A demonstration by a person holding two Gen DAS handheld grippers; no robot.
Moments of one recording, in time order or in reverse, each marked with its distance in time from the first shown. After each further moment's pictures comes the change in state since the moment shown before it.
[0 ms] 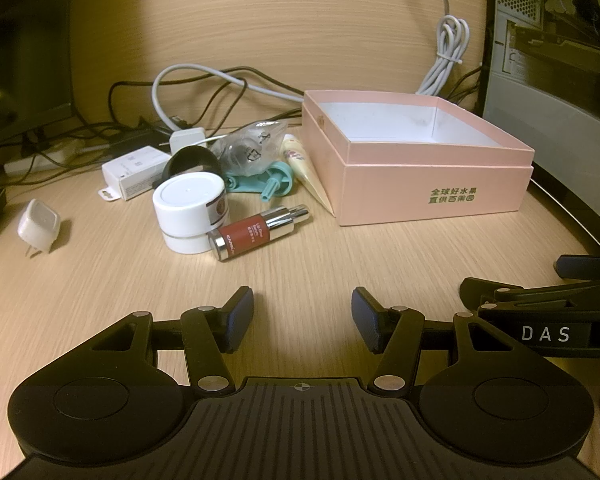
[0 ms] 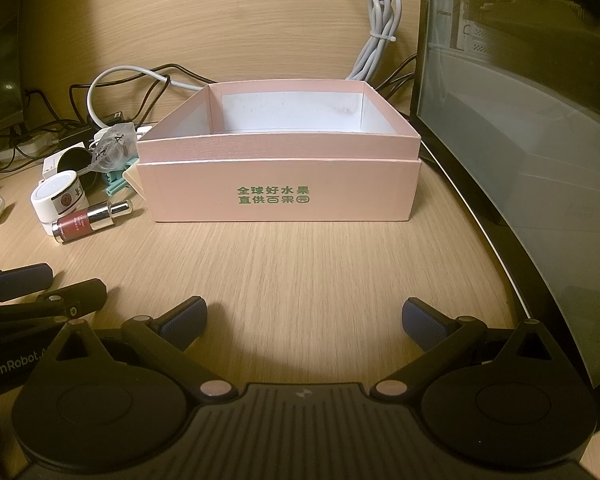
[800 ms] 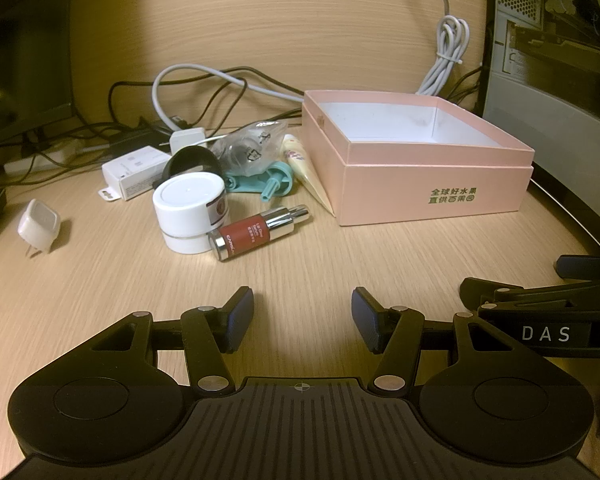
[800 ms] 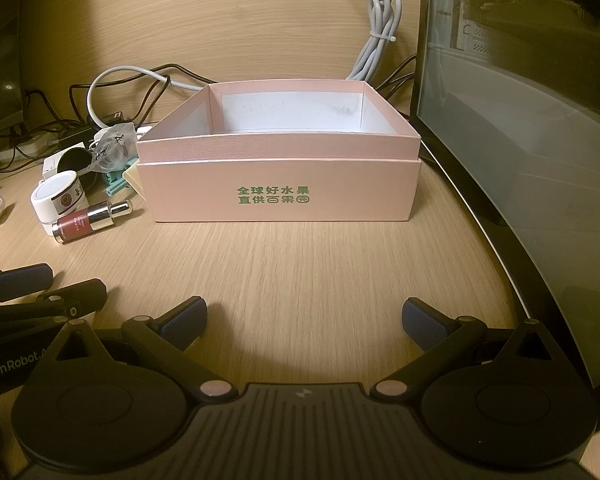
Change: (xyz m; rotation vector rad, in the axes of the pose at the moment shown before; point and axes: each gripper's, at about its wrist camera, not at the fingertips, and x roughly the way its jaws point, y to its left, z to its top) left arm 0.004 -0.003 0.000 -0.001 0.000 0.000; right arm 0.001 0.000 -0.001 0.001 -0.001 0.000
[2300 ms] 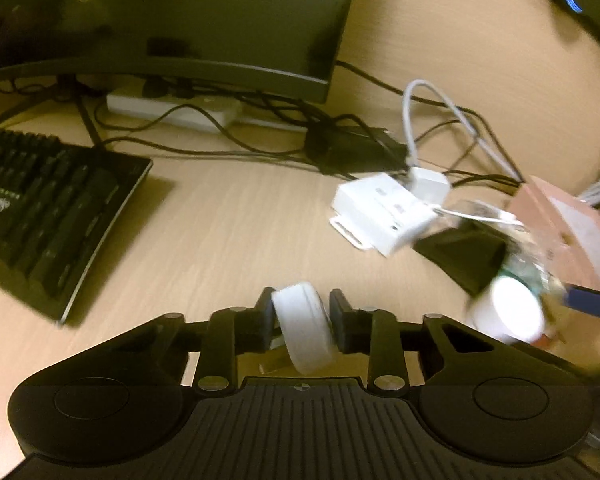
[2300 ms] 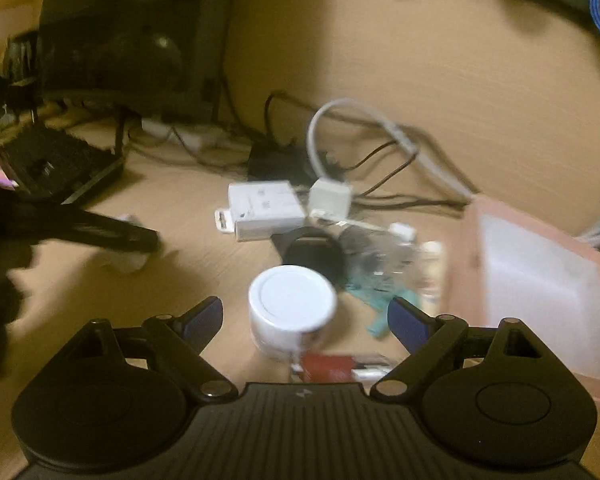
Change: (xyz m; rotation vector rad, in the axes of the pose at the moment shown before) left arm 0.023 0.219 0.045 -0.305 0.077 0.047; right arm 0.040 0.190 0.076 -0.387 -0.045 0.296
